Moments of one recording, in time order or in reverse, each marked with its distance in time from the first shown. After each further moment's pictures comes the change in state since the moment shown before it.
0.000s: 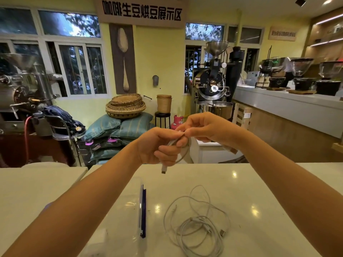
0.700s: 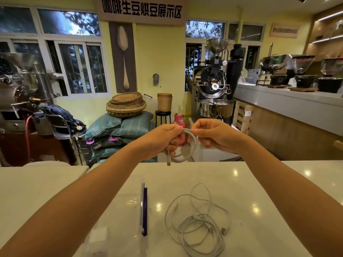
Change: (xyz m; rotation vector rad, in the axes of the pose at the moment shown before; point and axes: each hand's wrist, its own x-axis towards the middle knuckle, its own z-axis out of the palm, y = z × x) left_hand 0.011 -0.001 0.010 0.615 0.865 0.064; right_hand 0.000 0.036 -0.001 0.441 0.049 0.122
